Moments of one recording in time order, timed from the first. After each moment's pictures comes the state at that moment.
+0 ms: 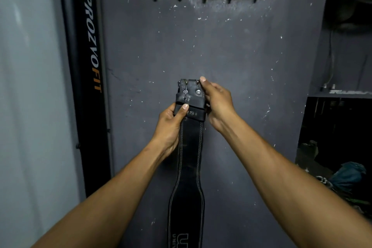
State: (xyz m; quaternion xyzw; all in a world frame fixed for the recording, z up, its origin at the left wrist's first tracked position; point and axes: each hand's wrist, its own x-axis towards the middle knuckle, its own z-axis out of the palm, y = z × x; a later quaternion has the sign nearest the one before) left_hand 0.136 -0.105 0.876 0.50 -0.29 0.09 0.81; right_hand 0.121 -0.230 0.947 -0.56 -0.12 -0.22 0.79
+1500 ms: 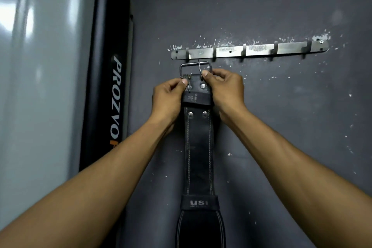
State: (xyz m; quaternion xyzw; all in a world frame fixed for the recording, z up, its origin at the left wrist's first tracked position) left_hand 0.242 -0.019 1.102 0.56 -0.29 0.38 0.68; right_hand 0.263 -0.157 1.128 -0.58 -0.25 -0.44 0.64
